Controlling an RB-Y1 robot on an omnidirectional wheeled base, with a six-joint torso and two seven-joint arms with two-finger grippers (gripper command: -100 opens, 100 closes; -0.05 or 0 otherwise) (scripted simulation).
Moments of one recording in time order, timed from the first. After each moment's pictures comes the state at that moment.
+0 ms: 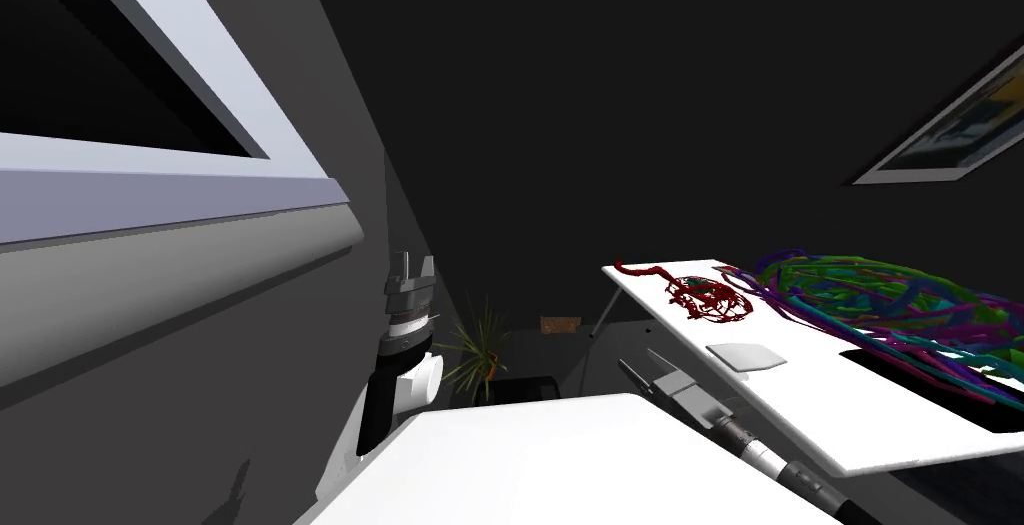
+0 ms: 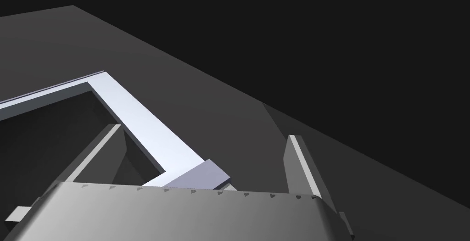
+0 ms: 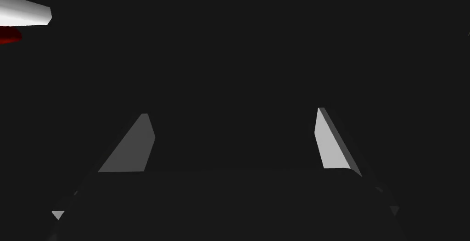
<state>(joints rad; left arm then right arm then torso) 0.46 -0.01 -0.04 -2.29 -0.05 -0.57 0.00 1.29 -0.55 -0.24 -2.30 0.75 -0.37 0.27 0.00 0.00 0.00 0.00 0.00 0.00</state>
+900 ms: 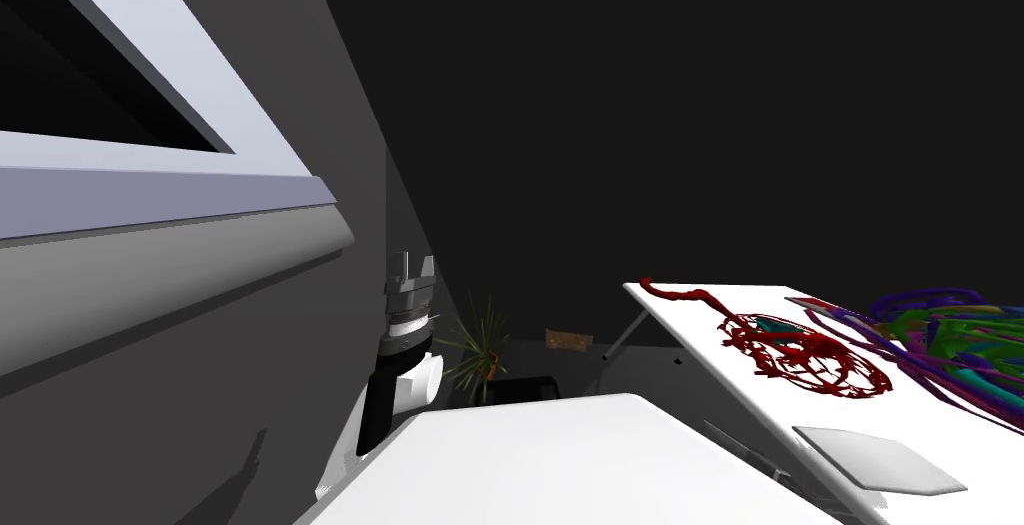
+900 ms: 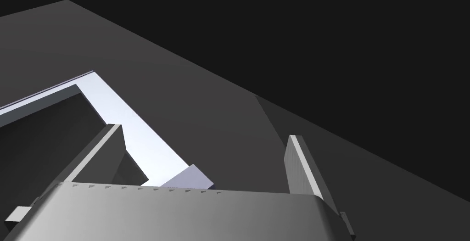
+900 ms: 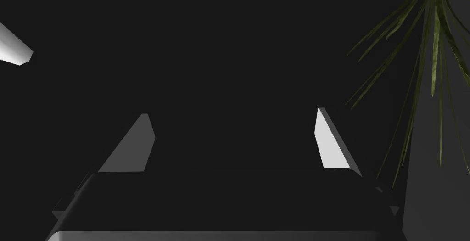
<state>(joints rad) 0.46 -0.01 -0.04 -2.29 -0.05 -0.56 0.00 1.53 -0.69 -0.28 -2.22 0.96 -0.33 0.39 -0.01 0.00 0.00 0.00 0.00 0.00</state>
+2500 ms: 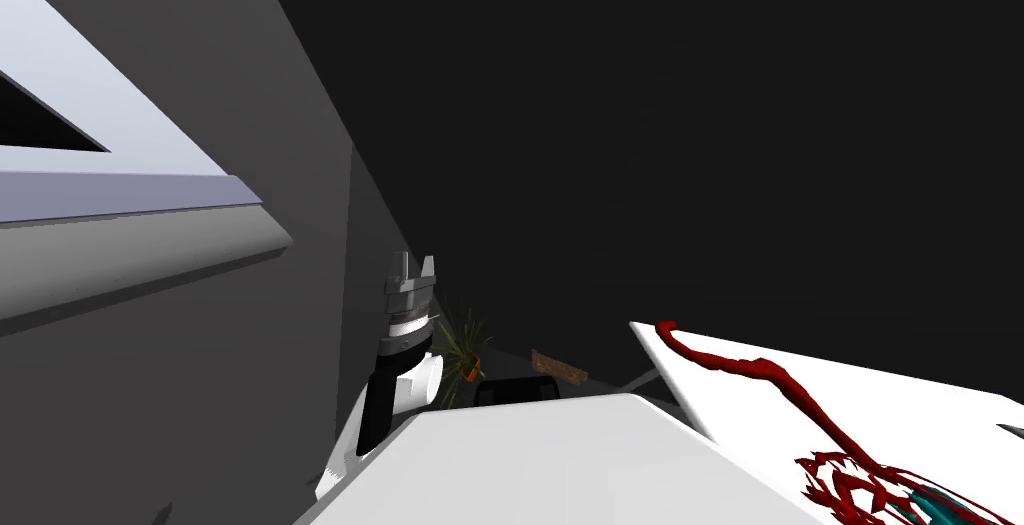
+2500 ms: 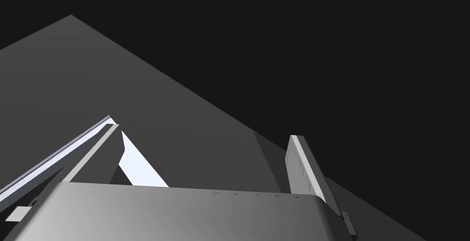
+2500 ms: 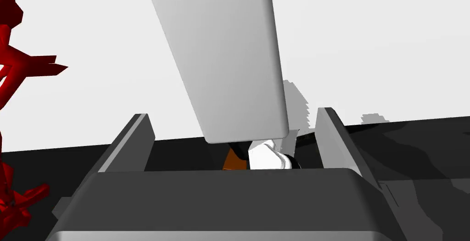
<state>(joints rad) 0.46 -0.01 -0.04 -2.29 -0.05 -0.56 0.00 1.85 -0.99 -0.31 -1.99 1.29 -0.34 0.68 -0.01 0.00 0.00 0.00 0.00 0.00</state>
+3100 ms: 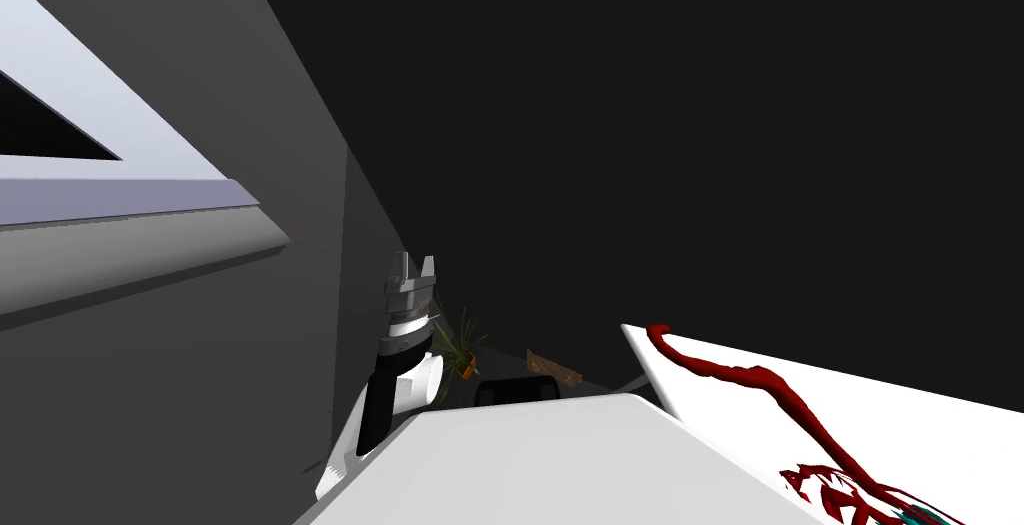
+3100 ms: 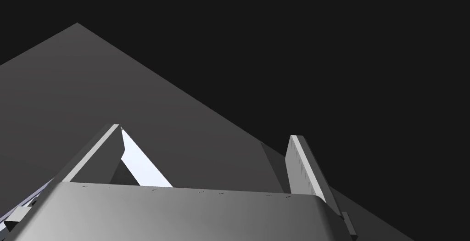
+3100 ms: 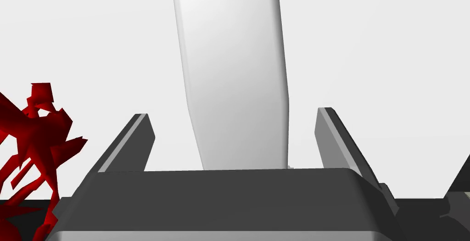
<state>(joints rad) 0.46 -0.01 -0.04 -2.29 -0.05 -0.56 0.00 1.83 -1.03 -0.26 -1.94 1.33 -0.34 0.72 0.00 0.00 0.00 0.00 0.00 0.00</state>
